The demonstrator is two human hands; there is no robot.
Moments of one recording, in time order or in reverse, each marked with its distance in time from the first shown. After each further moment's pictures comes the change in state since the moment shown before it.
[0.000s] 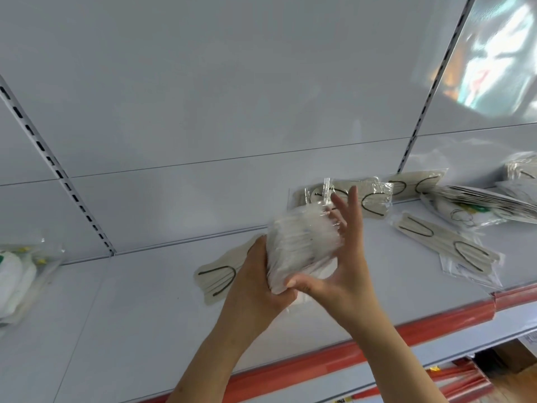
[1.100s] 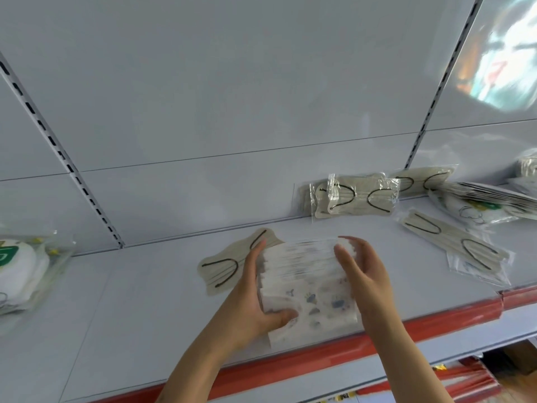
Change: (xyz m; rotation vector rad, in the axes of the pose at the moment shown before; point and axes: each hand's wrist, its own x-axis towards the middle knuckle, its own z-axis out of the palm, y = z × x) left_hand -0.030 -0.013 -0.021 -0.049 -0.288 -0.159; right_hand -0.018 0.054 -0.022 0.073 0.210 0.414
